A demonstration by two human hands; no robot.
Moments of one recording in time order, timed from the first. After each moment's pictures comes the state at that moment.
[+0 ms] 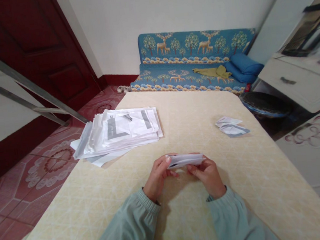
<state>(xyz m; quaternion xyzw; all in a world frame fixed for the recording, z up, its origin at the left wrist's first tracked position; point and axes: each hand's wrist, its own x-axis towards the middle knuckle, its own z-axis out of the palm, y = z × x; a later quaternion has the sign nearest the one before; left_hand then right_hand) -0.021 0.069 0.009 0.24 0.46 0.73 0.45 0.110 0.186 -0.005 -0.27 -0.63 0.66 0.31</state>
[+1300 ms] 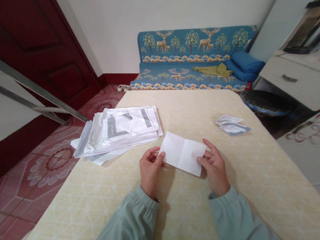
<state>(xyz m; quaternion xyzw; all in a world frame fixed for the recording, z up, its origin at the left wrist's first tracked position) -0.037 0.075 0.002 0.16 0.60 0.75 0.24 0.112 0.195 -0.004 -0.30 -0.54 0.68 0.40</state>
